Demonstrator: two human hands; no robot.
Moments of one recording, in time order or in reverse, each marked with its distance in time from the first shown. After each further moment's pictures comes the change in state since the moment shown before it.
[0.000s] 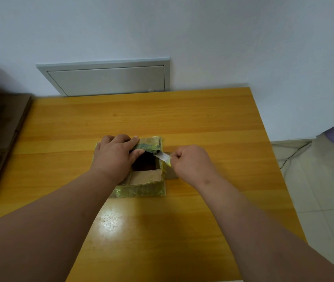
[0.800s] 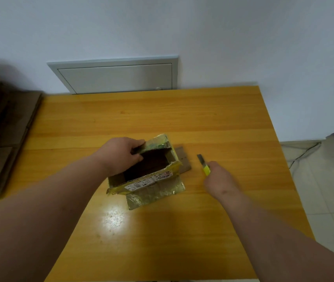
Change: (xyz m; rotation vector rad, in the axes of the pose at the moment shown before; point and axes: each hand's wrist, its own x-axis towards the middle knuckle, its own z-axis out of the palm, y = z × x) left_hand 0.002 -0.006 -0.032 -0.083 -0.315 0.000; right_hand -0.001 0.077 0.023 -0.069 -0.056 0.387
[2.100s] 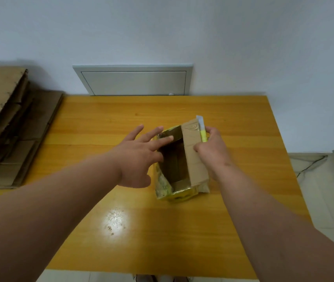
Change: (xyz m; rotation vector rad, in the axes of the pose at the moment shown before) left_hand -0.040 -0.005 -0.005 0.561 0.076 0.522; right_hand -0.028 -0.091 -0.033 0.615 0.102 -0.166
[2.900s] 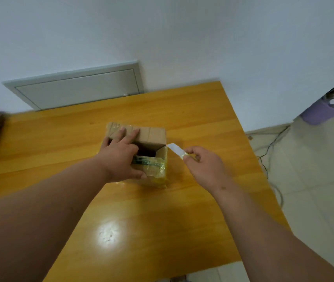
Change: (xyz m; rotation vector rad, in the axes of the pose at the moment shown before) left_hand 0.085 0.033 0.005 -0.184 -0.140 -0.226; right_hand -0.021 0.079 -0.077 -0.243 0.035 -0.117
